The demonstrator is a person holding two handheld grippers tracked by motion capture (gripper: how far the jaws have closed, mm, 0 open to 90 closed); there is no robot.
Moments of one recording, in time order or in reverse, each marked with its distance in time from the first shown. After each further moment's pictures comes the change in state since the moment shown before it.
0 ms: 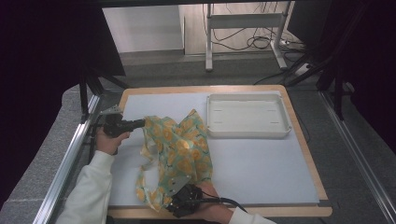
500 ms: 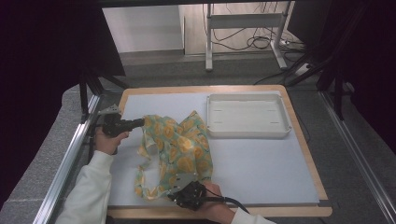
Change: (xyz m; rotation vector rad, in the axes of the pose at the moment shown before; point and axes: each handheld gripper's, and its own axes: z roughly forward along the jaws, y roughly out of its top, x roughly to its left) left arm -0.001 0.003 -0.006 -0.026 -0.016 -0.007; right arm -0.002 0.005 -0.024 -0.107 -0.044 0.013
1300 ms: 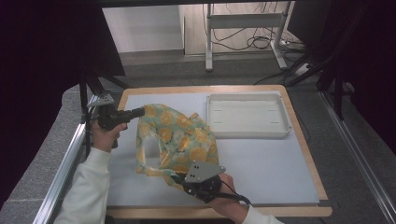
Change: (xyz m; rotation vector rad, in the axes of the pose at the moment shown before) left arm -0.027 0.041 -0.024 -0.147 -0.081 0.008; right arm -0.006 0.027 -0.075 -0.310 -0.130 -0.010
